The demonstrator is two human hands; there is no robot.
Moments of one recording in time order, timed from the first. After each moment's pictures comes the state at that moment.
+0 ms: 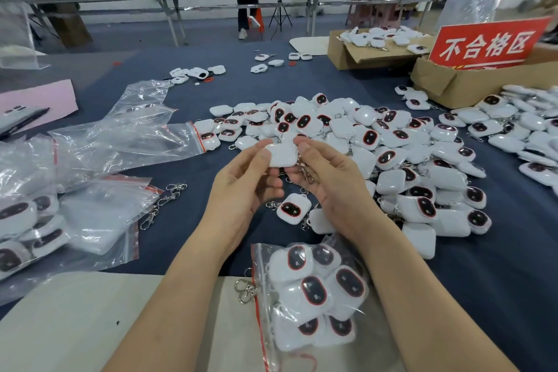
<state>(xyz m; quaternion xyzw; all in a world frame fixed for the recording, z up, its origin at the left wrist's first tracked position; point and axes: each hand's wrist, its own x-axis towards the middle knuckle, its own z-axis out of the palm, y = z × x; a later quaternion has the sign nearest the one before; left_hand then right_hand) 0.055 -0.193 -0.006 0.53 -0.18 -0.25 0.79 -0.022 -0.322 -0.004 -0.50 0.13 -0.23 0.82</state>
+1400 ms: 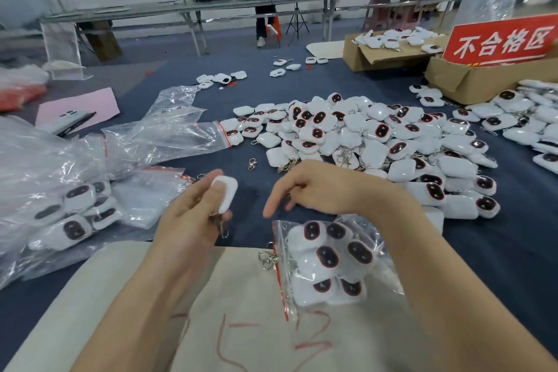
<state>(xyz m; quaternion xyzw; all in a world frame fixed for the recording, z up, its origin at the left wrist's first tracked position) 0.028 -0.088 -0.007 0.60 -0.07 -0.17 0.78 -0.038 -0.298 0.040 -0.92 -0.05 0.08 0.39</state>
